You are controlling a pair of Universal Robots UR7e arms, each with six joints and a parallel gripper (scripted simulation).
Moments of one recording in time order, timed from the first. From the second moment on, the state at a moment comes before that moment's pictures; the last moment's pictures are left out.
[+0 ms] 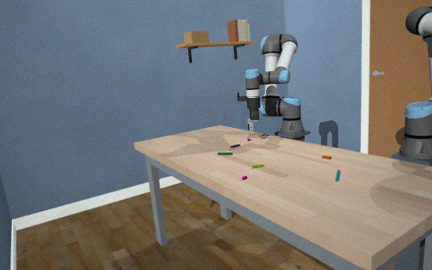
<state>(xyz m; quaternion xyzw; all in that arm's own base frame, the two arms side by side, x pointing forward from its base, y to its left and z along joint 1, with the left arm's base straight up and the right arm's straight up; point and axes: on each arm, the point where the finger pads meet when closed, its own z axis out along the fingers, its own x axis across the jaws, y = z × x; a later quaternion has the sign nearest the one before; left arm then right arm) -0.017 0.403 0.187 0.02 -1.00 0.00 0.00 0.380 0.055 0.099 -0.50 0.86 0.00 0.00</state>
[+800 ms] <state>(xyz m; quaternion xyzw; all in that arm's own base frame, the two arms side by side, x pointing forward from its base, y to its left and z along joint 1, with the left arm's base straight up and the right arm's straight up) -0.017 0.403 0.187 0.02 -1.00 0.00 0.00 0.484 0.158 0.128 -0.75 0.66 0.00 0.00</state>
